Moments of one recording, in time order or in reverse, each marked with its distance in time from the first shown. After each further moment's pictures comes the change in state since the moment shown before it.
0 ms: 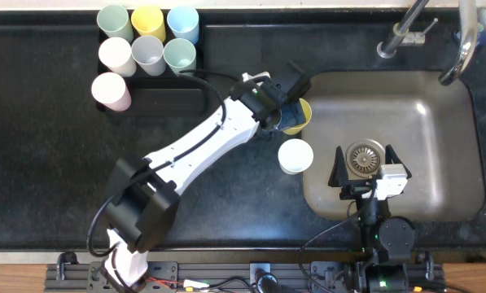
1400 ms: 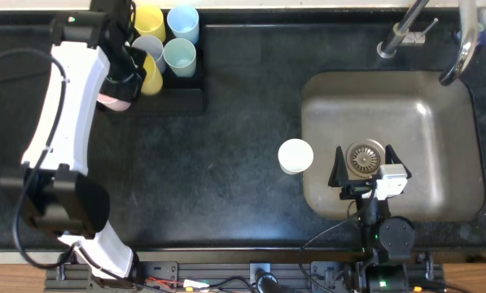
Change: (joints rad) left arm 0.685 -0.116 0.195 -0.538 -0.001 -0.328; right arm 0.000 0.000 0.000 0.000 0.000 0.000
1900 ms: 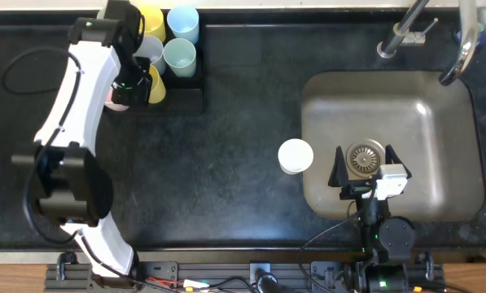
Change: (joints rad) left arm 0.008 0.071 -0.089 0.108 0.012 -0.158; right arm 0.000 0.000 0.000 0.001 0.000 0.000
